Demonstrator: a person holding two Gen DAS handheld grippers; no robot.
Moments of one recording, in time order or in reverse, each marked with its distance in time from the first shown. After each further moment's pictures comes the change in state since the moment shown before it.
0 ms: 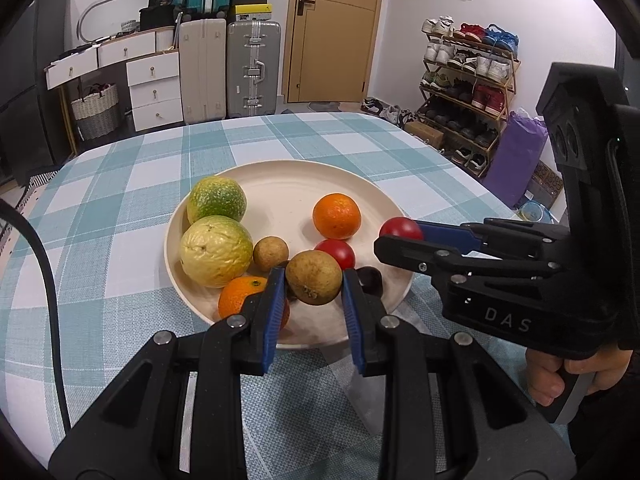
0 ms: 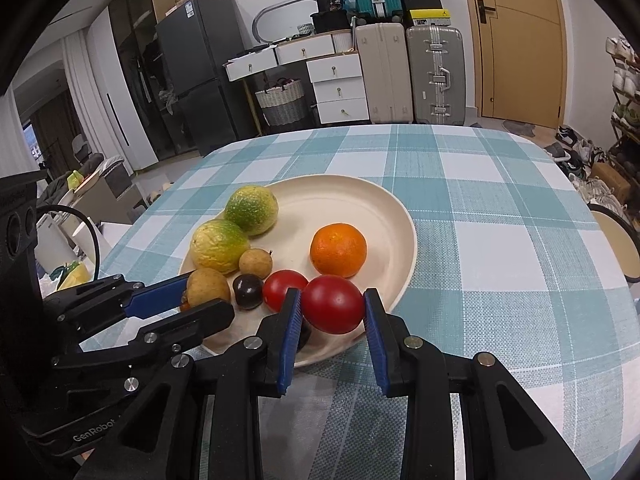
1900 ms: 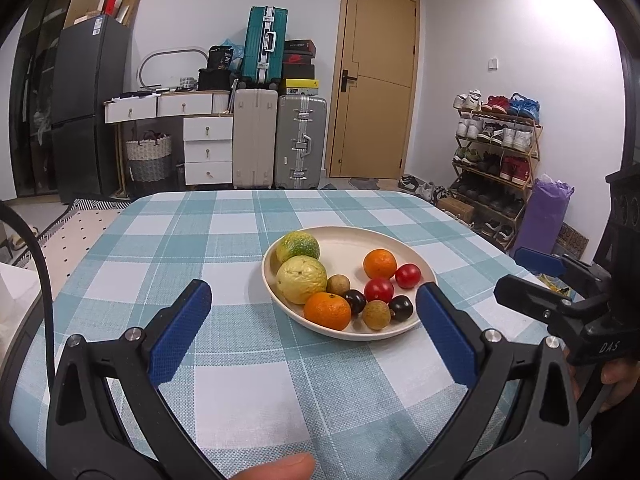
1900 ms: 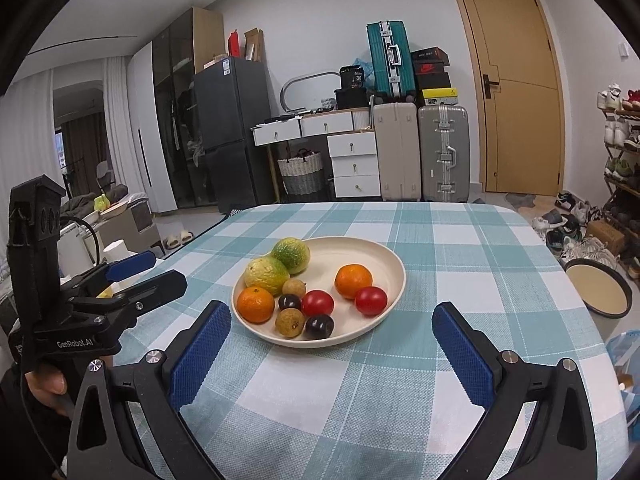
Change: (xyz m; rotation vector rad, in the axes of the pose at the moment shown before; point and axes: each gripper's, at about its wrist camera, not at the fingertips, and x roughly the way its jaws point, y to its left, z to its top) left arm -0.102 0.024 -0.035 -0.065 -0.301 0.144; right arm -0.088 0.014 -0.043 -0.085 -0.309 0.016
